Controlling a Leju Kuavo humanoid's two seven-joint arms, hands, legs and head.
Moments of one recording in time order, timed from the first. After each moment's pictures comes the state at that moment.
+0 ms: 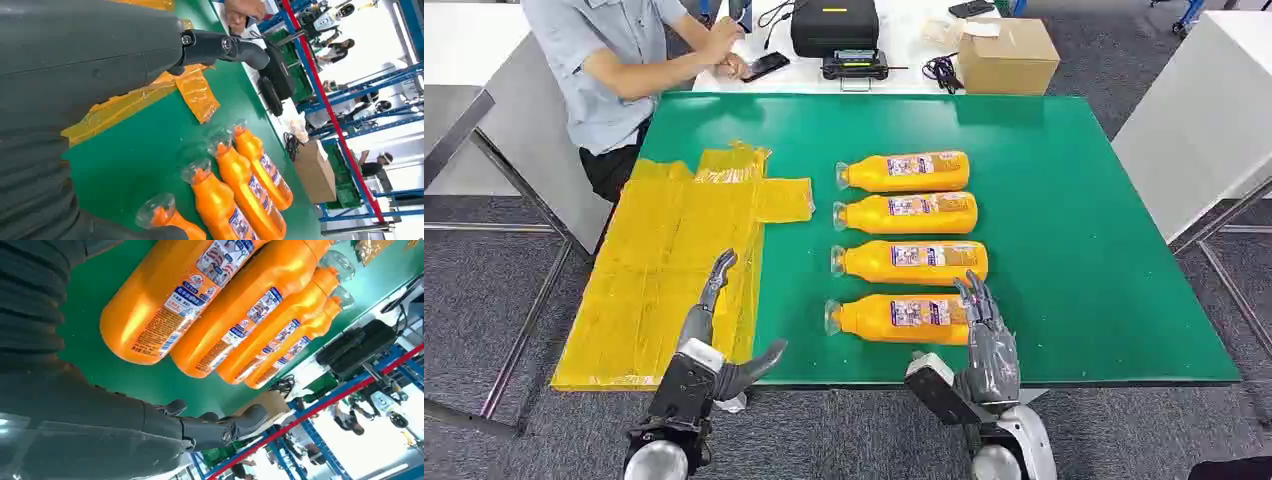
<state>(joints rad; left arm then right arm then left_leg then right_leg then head) 0.11 -0.35 -0.15 -1.63 -0.57 0.15 -0.26 0.14 0.25 -0.01 -1.57 0.95 -0.18 -0.48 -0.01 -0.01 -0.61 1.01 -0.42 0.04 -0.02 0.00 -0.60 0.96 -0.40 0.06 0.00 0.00</state>
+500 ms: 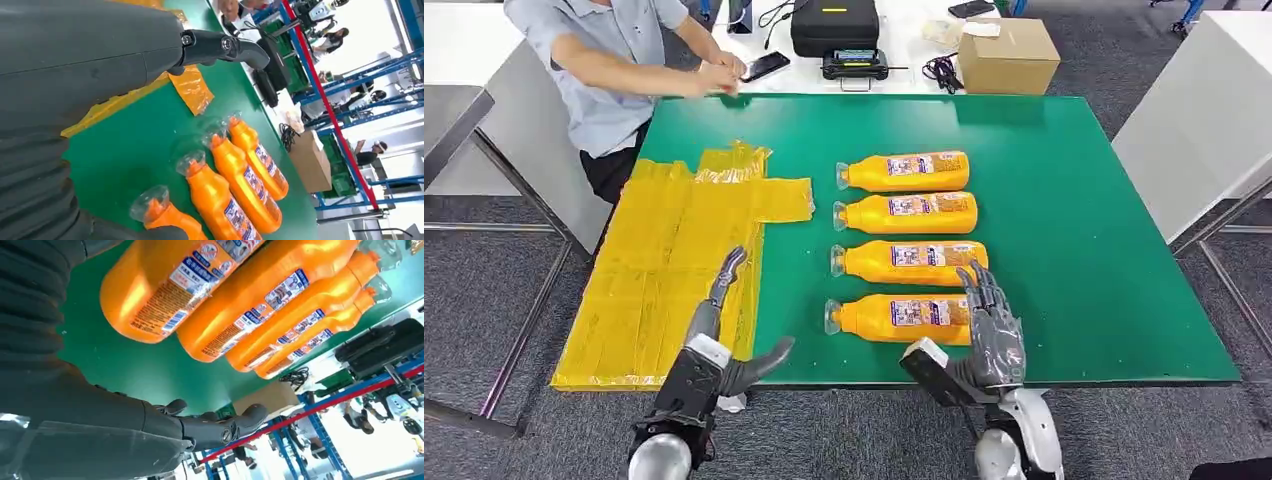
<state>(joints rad) 0.08 -0.35 -0.16 -1.61 -0.56 0.12 -0.26 0.07 0.21 -0.01 -1.54 1.08 -0.19 -0.40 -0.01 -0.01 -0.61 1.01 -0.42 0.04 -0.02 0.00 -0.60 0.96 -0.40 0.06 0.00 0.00</state>
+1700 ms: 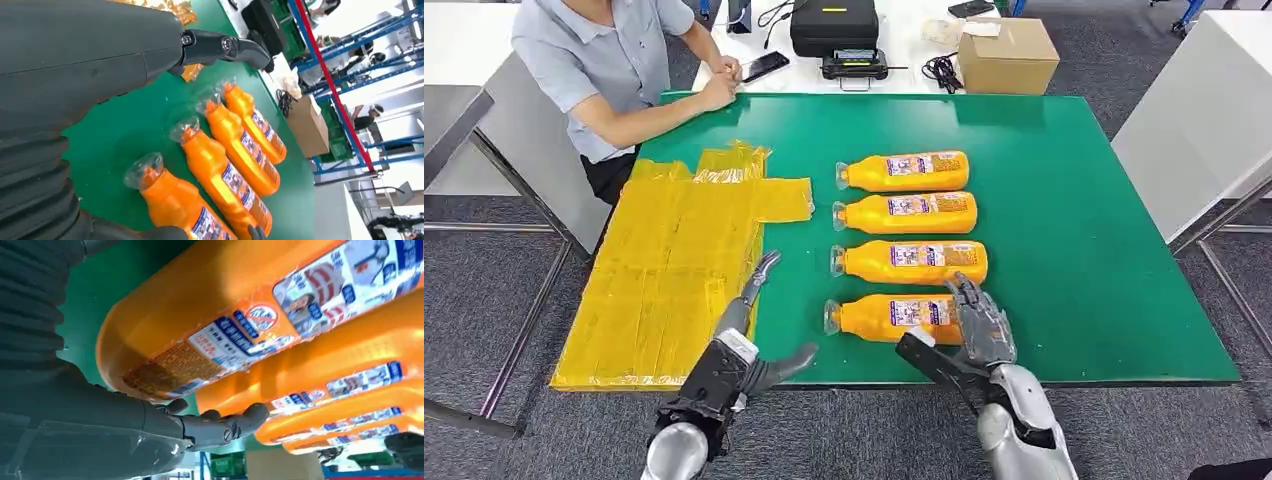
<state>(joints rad) 0.02 -0.35 -0.21 -1.51 -0.53 0.06 -0.25 -0.09 0.08 0.04 -1.24 1.17 -0.10 -0.26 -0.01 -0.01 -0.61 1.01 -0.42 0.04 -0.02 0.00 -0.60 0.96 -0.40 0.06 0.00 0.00</state>
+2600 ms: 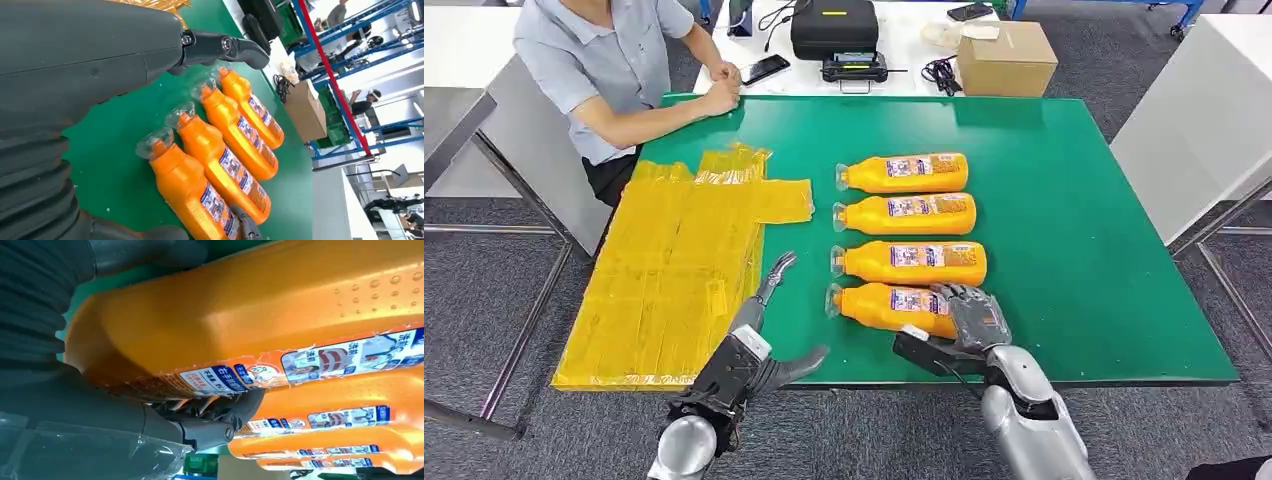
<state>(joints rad) -0.01 -0.34 -0.22 -1.45 -0.52 0.04 -0.26 -0.20 -0.05 0.20 -1.10 1.12 -0.01 -0.22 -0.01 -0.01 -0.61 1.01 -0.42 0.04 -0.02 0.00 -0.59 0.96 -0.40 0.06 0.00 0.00</state>
